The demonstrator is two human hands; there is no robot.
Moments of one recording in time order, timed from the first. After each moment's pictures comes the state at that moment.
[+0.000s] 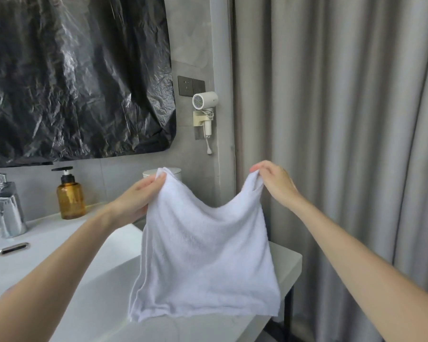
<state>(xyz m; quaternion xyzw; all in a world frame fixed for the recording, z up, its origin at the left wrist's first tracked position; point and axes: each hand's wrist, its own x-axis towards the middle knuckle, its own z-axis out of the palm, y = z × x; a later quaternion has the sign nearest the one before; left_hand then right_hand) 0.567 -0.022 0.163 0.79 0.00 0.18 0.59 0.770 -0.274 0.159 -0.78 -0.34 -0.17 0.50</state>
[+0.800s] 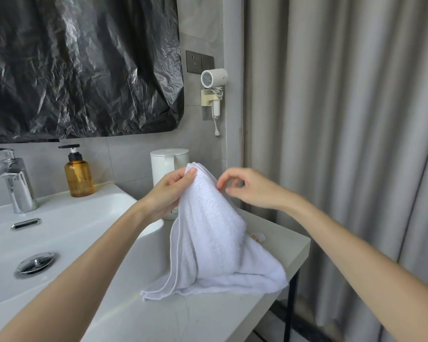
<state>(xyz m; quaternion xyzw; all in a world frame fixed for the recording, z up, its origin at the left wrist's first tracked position) 0.581 -0.049 0.129 0.78 -0.04 0.19 0.60 0.704 -0.238 0.142 -0.73 -0.56 -0.01 0.39</state>
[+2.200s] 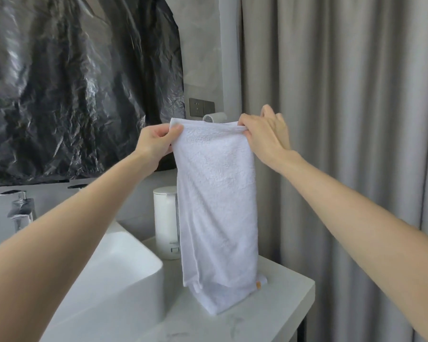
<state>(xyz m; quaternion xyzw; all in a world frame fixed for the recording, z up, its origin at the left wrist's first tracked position) 0.595 -0.044 0.292 0.73 0.01 0.47 0.50 0.739 -0.239 0.295 -0.74 -0.38 -0.51 0.22</state>
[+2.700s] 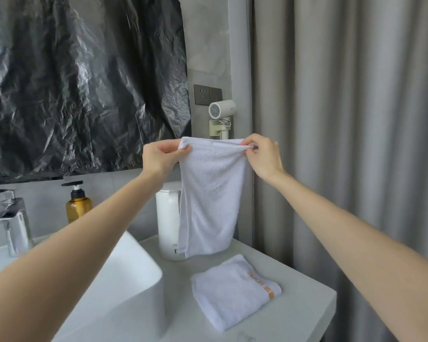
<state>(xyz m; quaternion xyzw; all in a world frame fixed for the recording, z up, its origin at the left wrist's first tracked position) 0.653 0.000 0.247 0.70 0.06 0.50 0.50 0.819 -0.172 0.236 -0.70 -0.40 -0.30 0.51</state>
